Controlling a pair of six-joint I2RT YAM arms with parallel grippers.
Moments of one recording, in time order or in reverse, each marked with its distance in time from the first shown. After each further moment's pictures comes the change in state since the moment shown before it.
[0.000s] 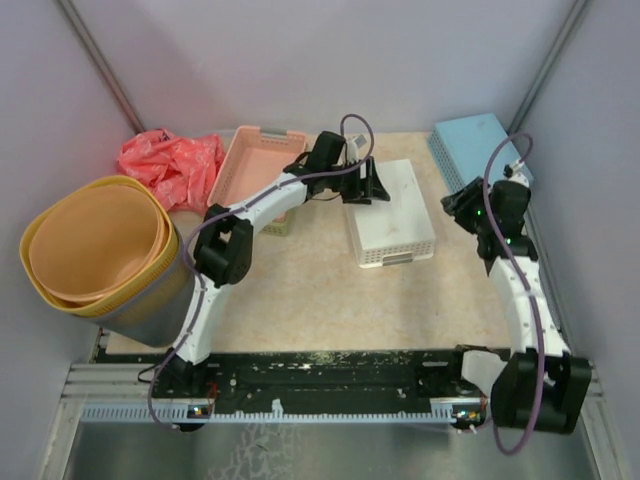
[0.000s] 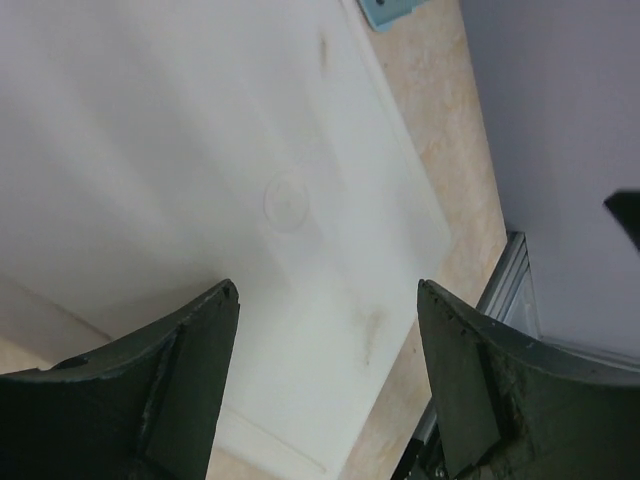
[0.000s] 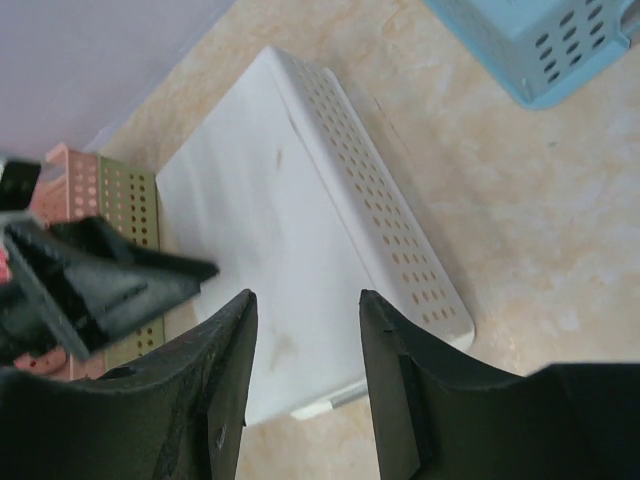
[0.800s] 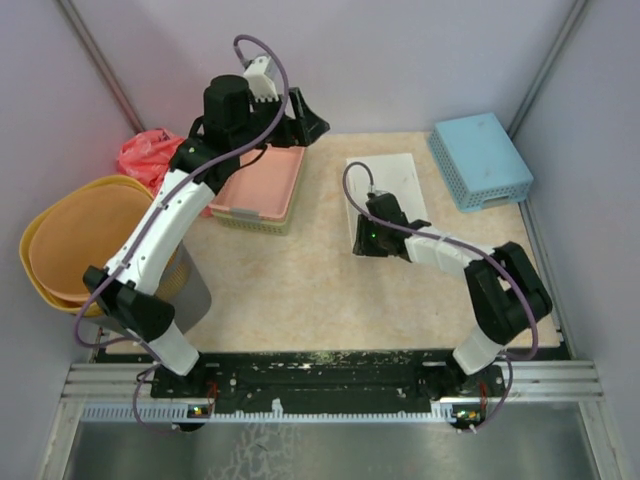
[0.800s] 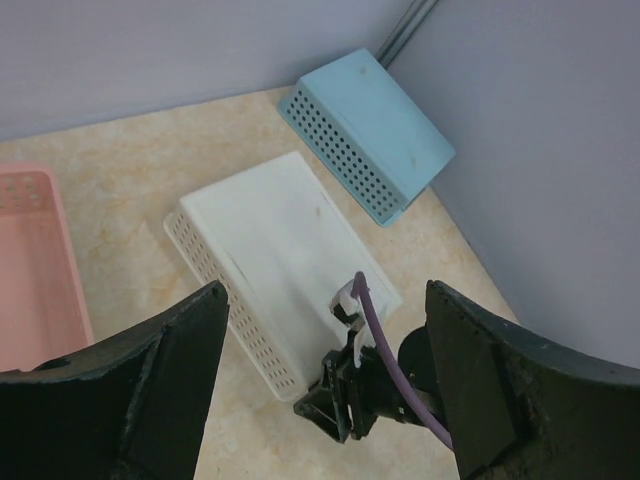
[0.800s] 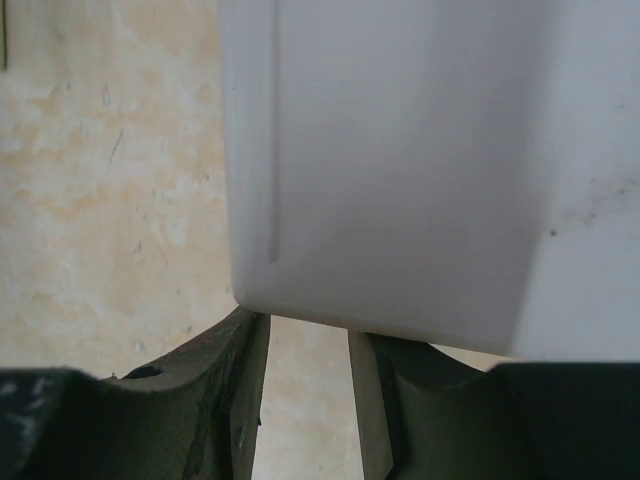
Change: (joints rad) left arm 0.119 -0.628 -0.034 -0.176 -0.322 0.201; right arm 0.647 0.396 0.006 -0.012 0.113 -0.134
